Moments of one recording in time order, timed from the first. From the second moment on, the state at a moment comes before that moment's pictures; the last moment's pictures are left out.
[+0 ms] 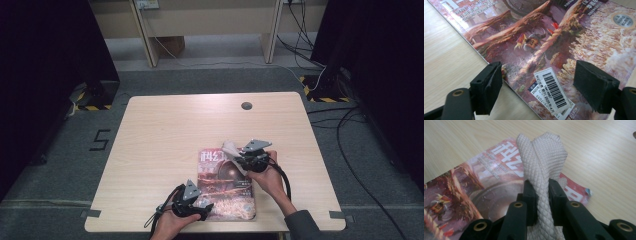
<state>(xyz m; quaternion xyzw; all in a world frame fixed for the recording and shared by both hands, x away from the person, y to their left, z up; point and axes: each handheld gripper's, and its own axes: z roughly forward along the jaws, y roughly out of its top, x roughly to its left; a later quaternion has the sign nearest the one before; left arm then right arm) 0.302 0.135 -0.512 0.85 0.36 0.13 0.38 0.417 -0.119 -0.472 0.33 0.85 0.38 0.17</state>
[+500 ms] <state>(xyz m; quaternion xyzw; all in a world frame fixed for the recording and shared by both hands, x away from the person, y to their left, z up) 0.289 0.122 -0.516 0.84 0.36 0.13 0.39 0.414 -0.103 -0.496 0.31 0.88 0.32 0.17</state>
